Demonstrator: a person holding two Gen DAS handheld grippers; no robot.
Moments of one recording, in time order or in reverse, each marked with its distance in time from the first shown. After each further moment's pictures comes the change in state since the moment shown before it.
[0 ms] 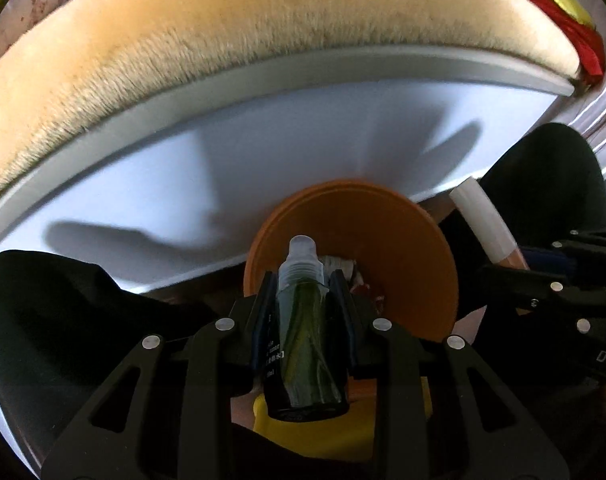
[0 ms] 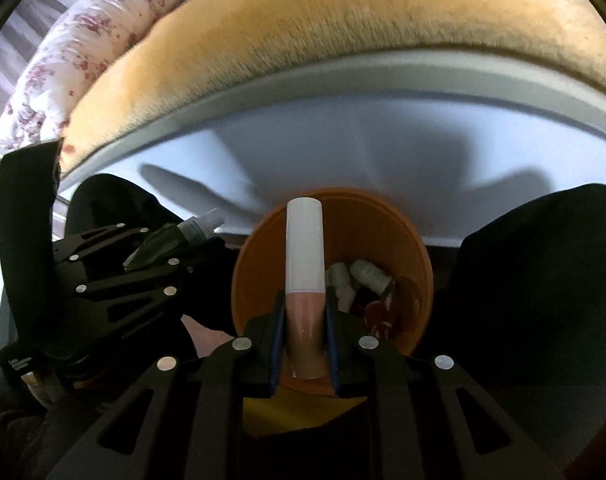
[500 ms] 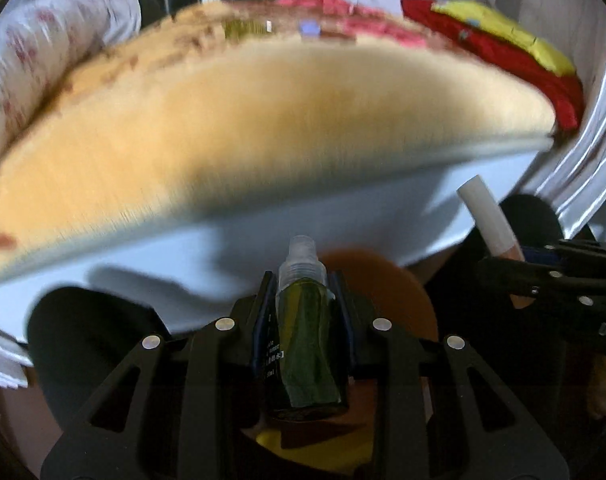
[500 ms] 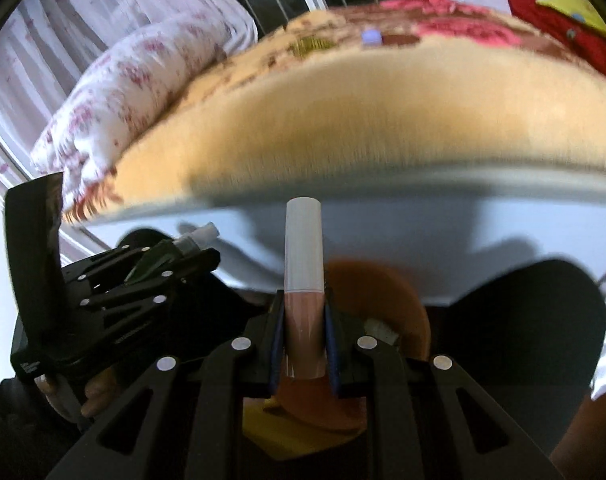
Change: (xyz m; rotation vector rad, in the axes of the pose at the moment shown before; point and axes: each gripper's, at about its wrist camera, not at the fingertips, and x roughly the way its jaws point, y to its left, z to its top) left arm -0.058 0.009 0.004 -0.029 -0.200 -0.001; right arm -0.057 0.009 0.004 -0.037 -0.209 0.063
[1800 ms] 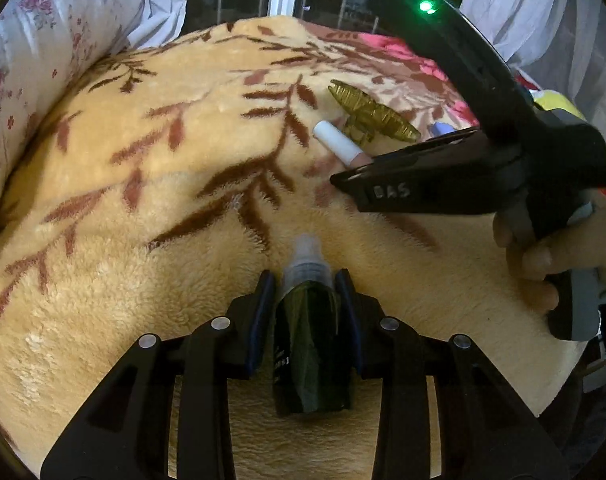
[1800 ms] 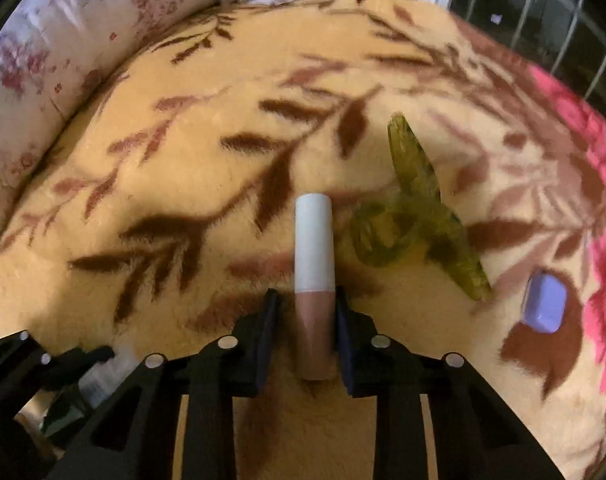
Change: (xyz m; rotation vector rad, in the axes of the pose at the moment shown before) left arm 0.050 0.140 0.177 -0.167 -0.105 0.005; right arm 0.207 0.077 0.318 -0.408 0.206 -0.200
